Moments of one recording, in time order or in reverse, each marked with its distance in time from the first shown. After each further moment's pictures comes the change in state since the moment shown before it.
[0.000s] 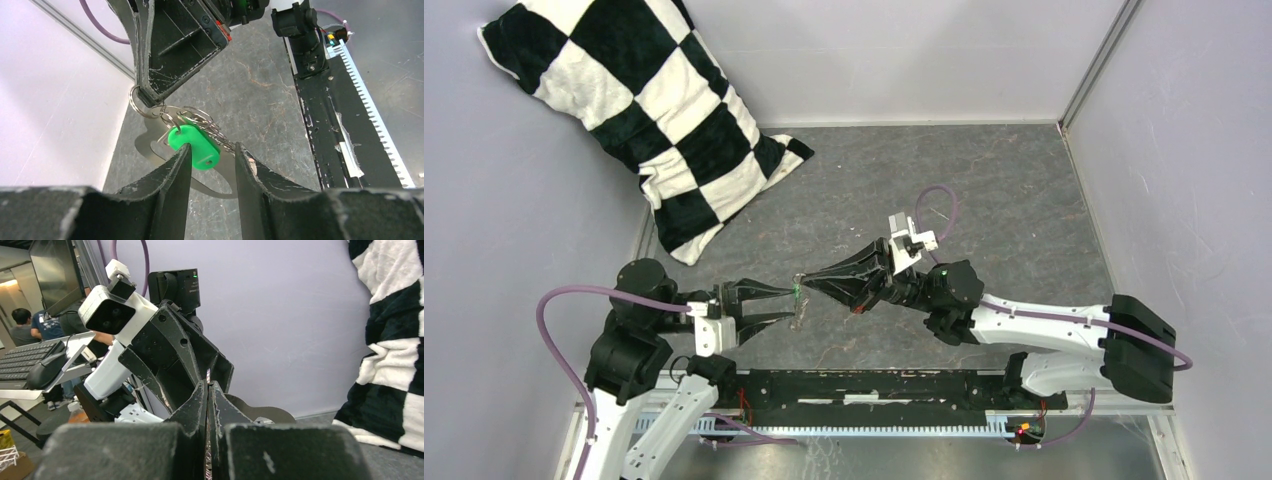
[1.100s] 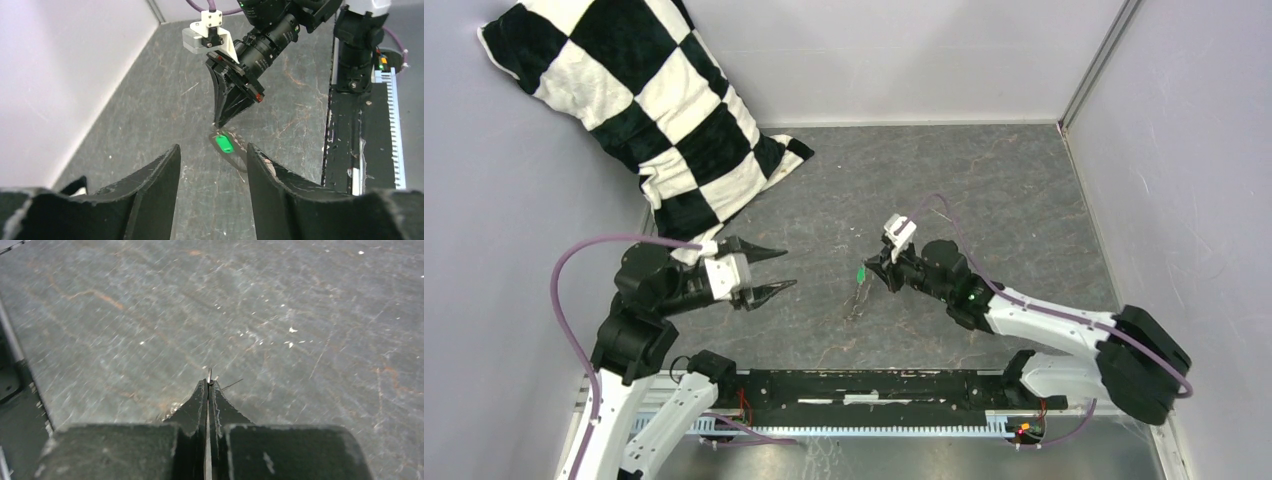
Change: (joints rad) left arm 0.000 0.076 0.024 0.100 -0.267 -0.287; right arm -0.281 -0.106 -0.187 -0.756 0.203 -0.397
